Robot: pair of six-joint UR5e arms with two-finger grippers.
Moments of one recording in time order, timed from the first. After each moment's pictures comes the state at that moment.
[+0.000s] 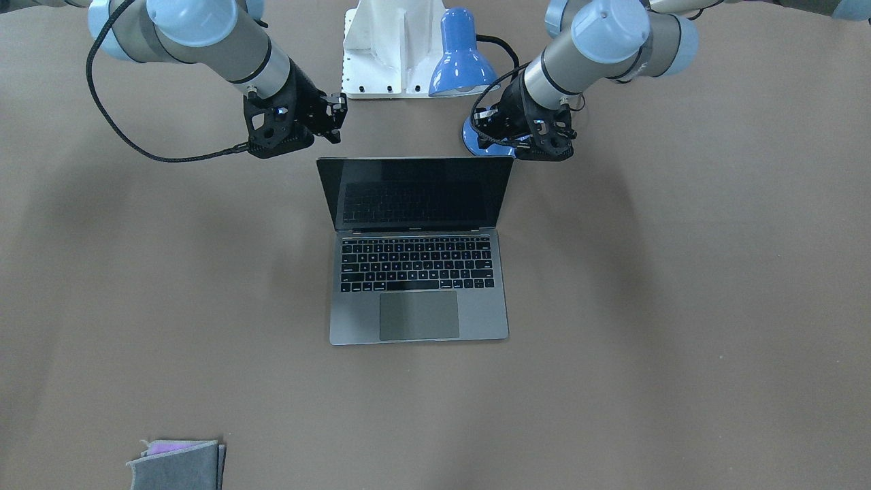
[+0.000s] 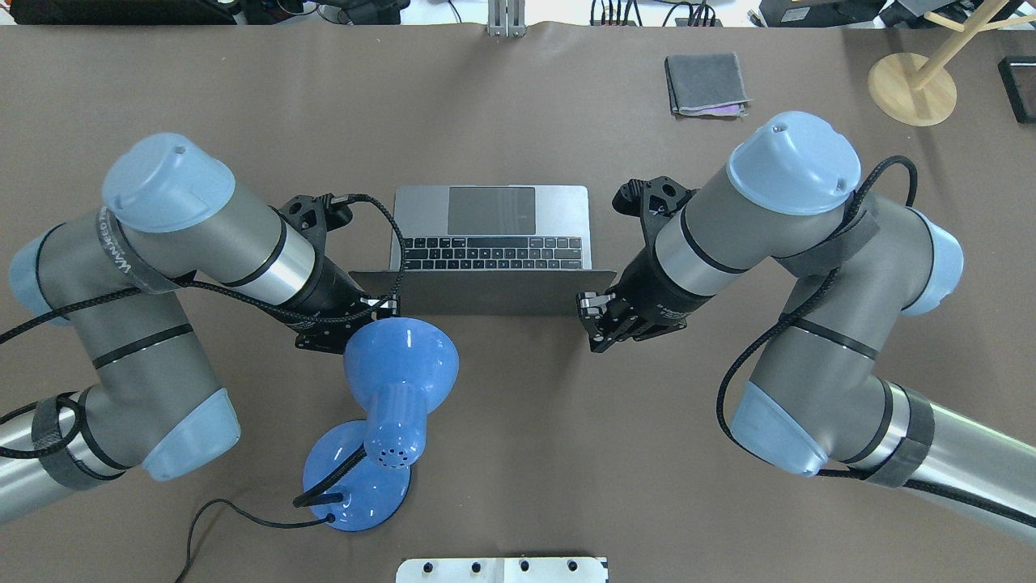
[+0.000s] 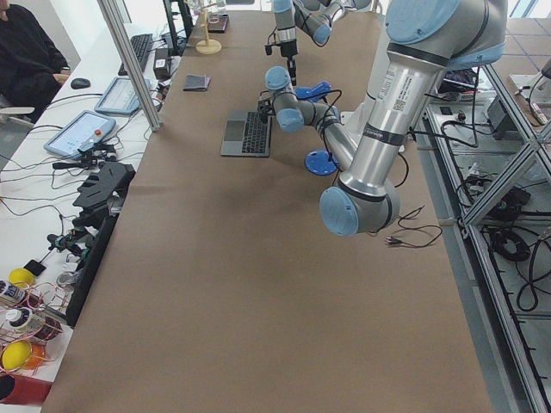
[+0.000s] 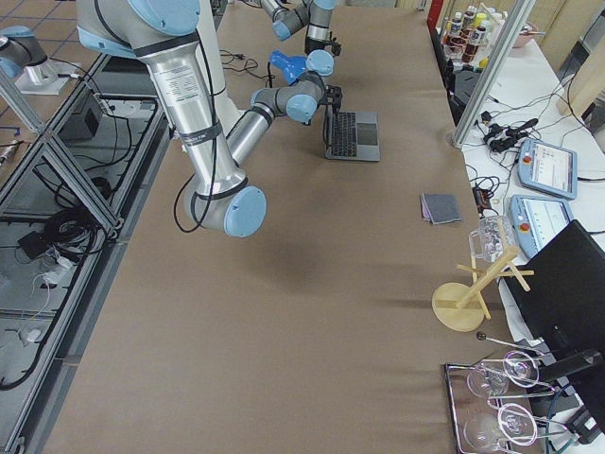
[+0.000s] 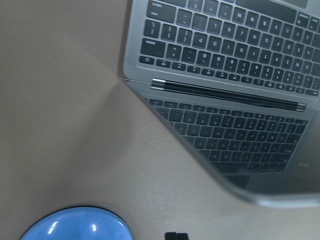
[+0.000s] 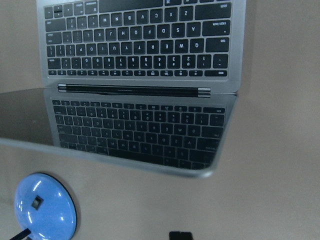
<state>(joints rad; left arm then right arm) -0.62 -2.01 -1.87 -1.86 -2.29 -1.43 0.63 -1.10 1.92 -1.41 2.26 1.22</state>
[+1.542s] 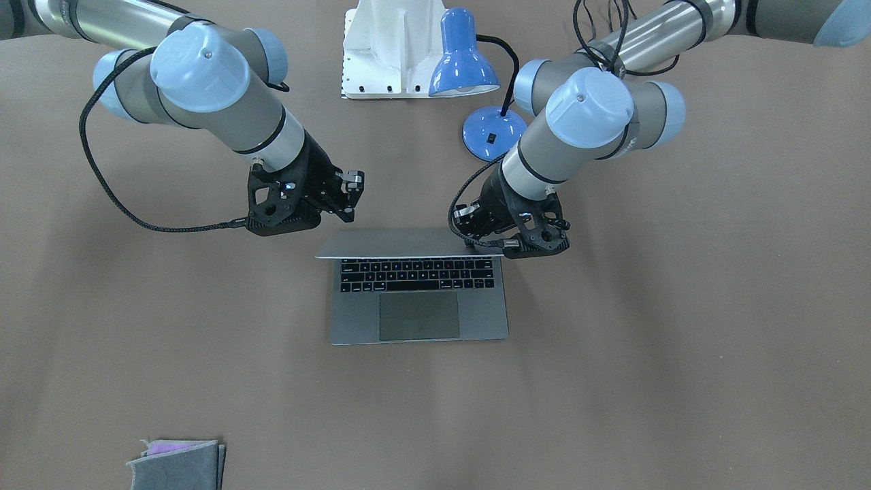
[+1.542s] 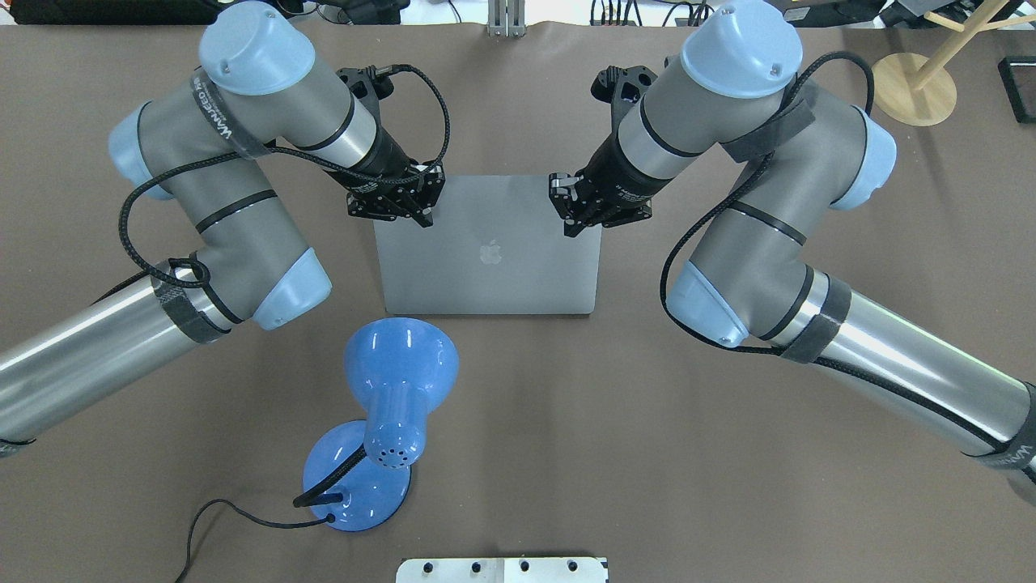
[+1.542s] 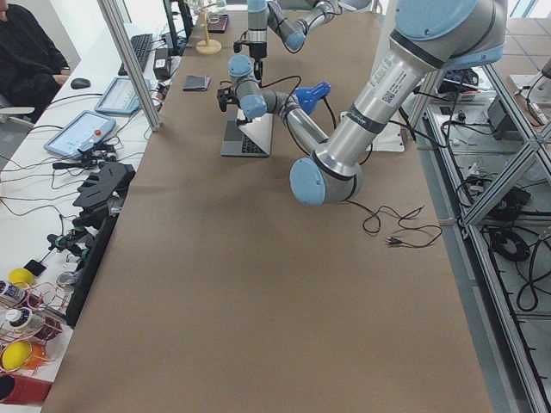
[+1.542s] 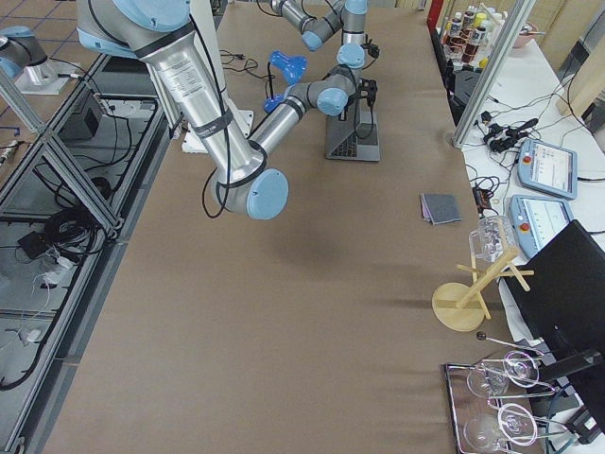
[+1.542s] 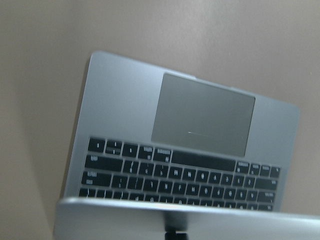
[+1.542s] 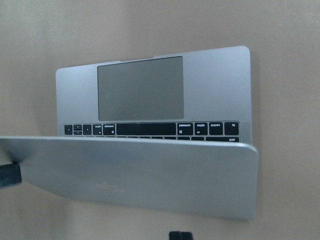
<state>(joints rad) -0.77 -2.28 -1.49 -1.94 -2.21 -1.37 0.75 -0.89 1.61 -1.30 2.21 1.22</state>
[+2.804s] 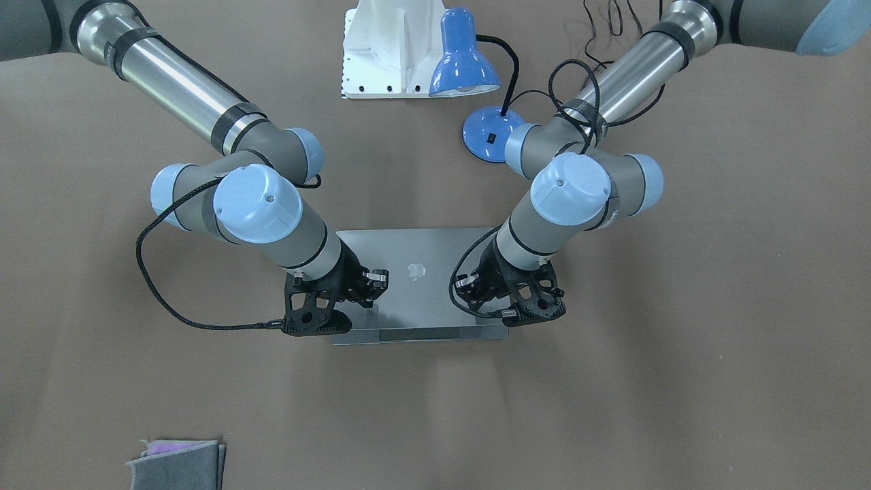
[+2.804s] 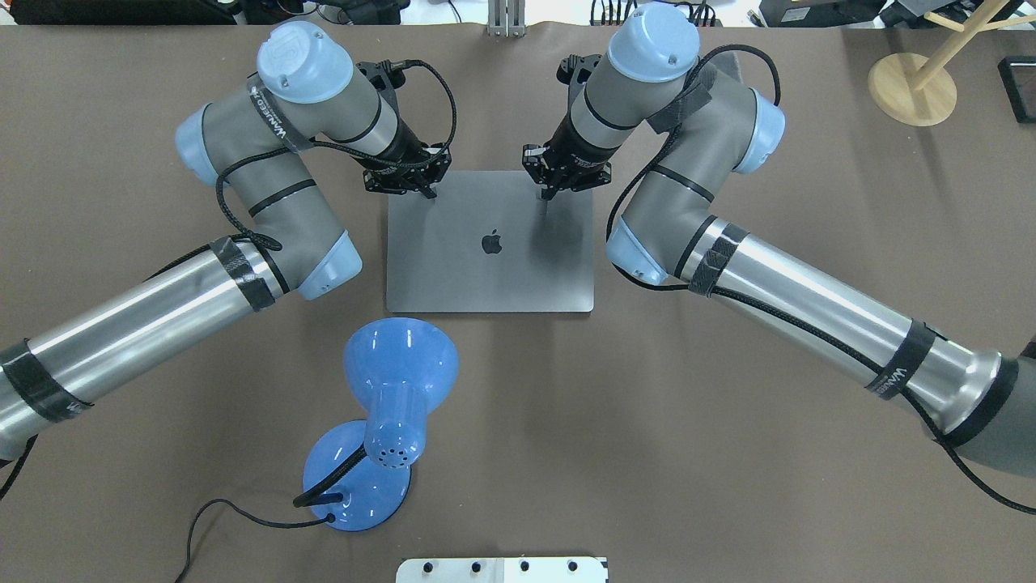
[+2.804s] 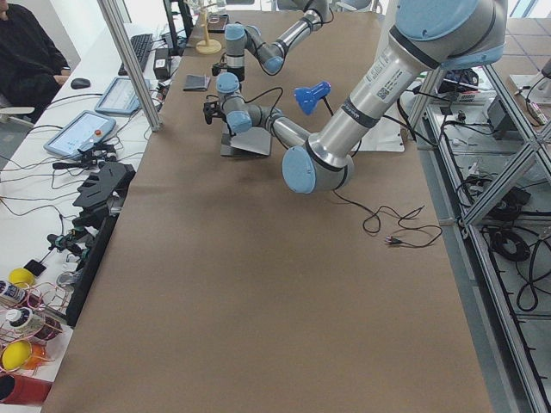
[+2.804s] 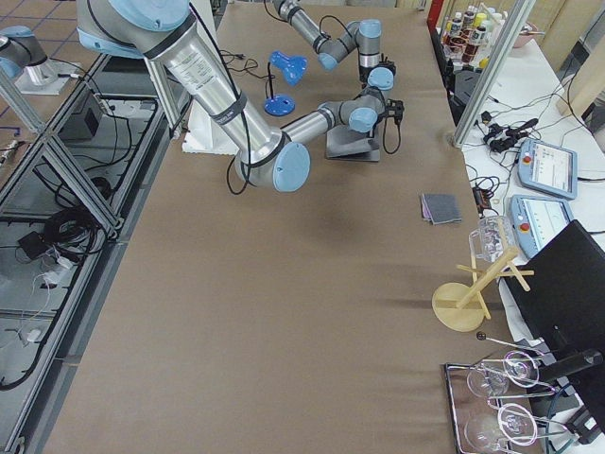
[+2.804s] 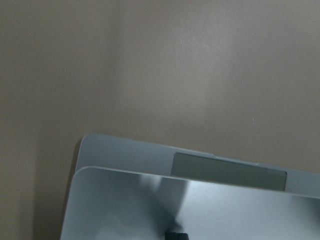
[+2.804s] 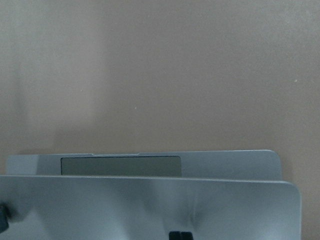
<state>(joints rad) -0.77 -2.39 -1.18 -2.12 -2.09 -1.36 0.76 -0.71 1.14 -1.06 2.17 1.21</state>
